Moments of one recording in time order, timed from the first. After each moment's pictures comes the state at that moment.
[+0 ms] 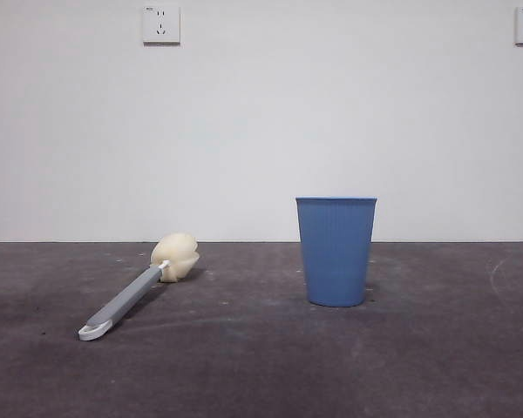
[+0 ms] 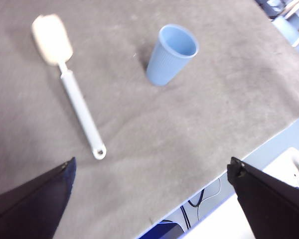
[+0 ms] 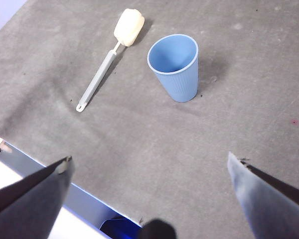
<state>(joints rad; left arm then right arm) -0.09 0.68 0.99 -1.05 0.58 0.02 0.07 0.69 1.03 -1.10 -0.52 -0.13</state>
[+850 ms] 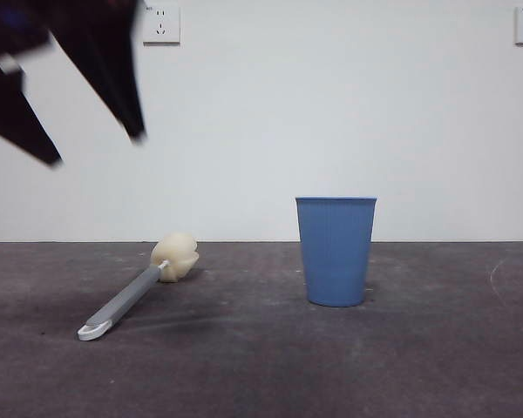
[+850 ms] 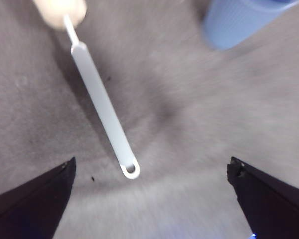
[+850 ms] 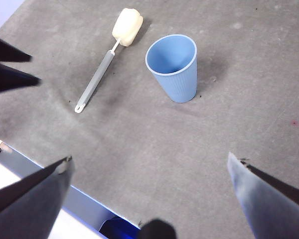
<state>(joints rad) -0.56 1.24 0.99 -0.71 0.02 -0.20 0.07 0.71 1.03 -1.08 -0.52 -0.12</state>
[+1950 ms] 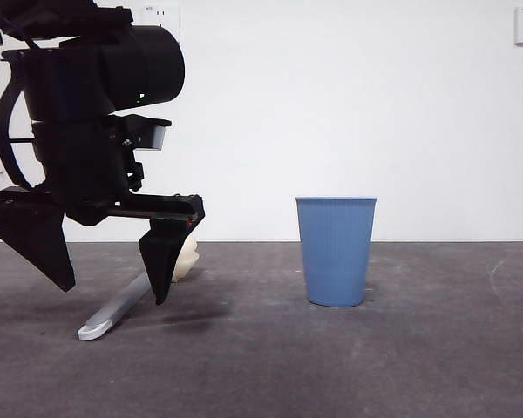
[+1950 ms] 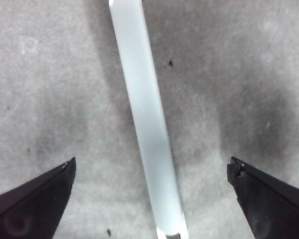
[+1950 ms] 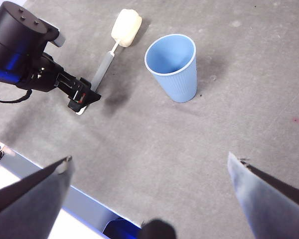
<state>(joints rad) -0.60 1.64 0.99 -0.51 -0.24 -0.37 0.07 0.71 1.03 -1.08 -0.52 -0.10</state>
